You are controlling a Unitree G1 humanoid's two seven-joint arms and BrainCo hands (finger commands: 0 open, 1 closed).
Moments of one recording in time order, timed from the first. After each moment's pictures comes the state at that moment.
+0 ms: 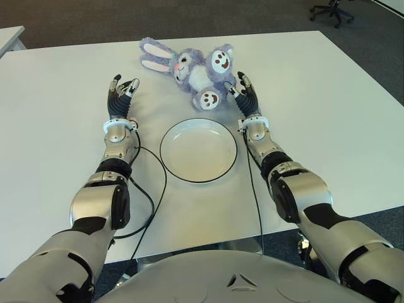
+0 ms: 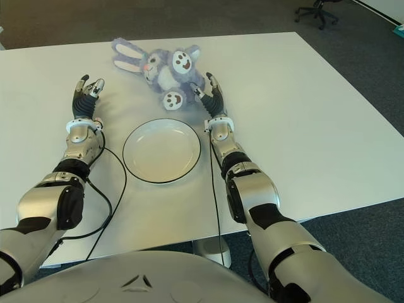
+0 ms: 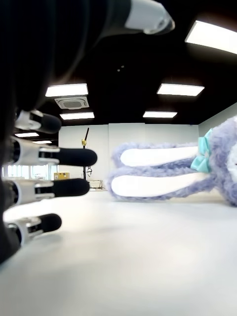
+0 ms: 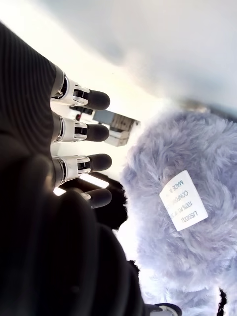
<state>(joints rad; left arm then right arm) -0.62 0.20 0.26 1.13 -0.10 -0.42 0.12 -0.83 -0.08 0.07 1.29 -0.28 -0.52 -0.33</state>
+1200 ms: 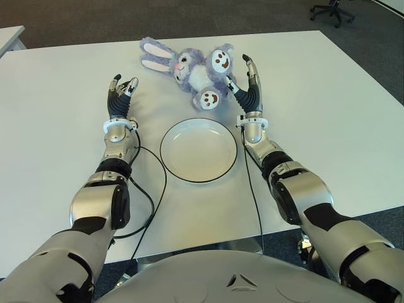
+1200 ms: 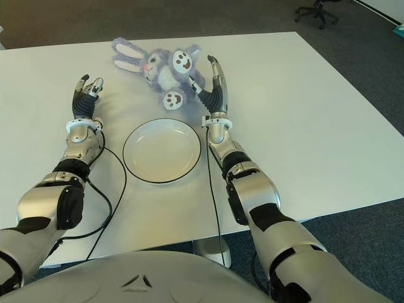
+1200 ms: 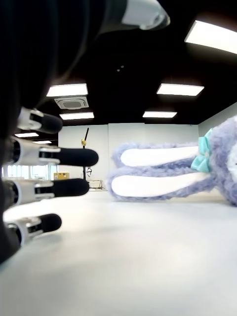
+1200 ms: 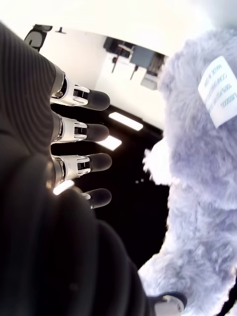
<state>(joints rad) -0.62 0.20 0.25 1.13 -0.10 -0.42 0.12 -0.83 -0.09 0.17 1.27 -0.40 -0.73 -0.63</state>
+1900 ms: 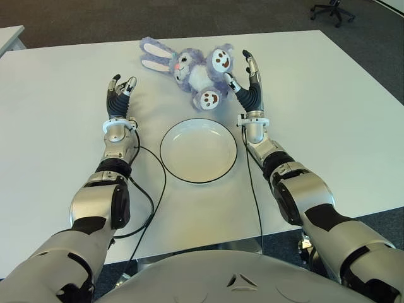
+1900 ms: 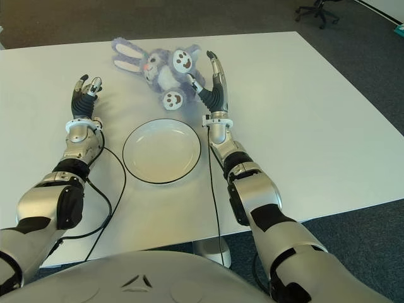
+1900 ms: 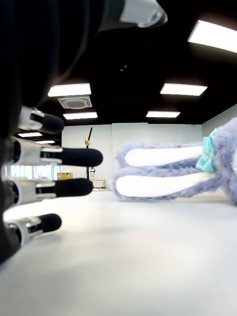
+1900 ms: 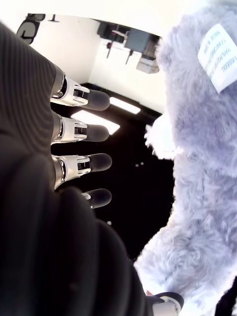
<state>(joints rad) -0.62 0.20 0.25 1.13 -0.10 -0.42 0.13 -0.82 -0.10 0.17 1.24 -0.39 -0.80 -0.62</state>
